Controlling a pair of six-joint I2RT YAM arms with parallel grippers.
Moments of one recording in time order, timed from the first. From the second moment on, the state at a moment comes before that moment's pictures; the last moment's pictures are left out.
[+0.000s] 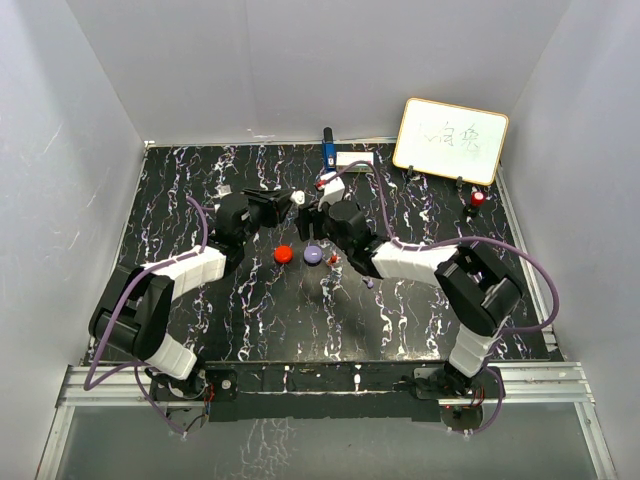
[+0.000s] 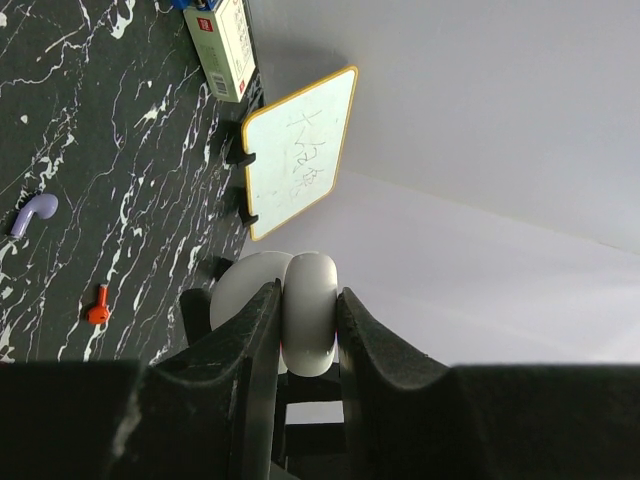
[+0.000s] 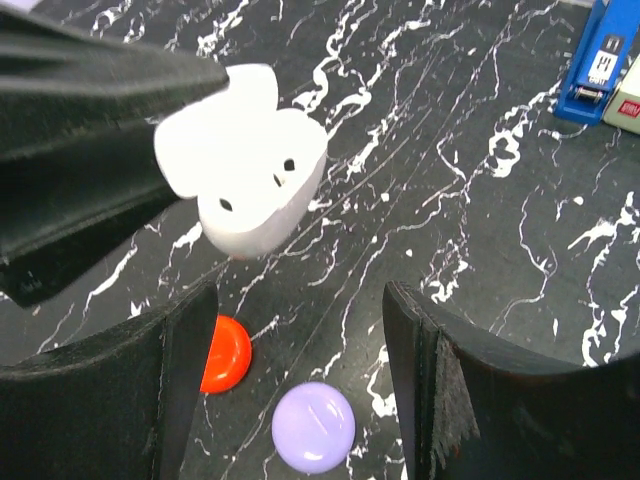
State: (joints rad) left arm -0.42 1.53 0.74 0.54 0.04 -1.67; right arm 0.75 1.74 0.97 0.51 0.16 0.20
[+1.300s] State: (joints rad) left arm -0.42 1.53 0.70 0.56 0.02 -1.73; right arm 0.75 1.83 1.04 0.60 0.31 0.18
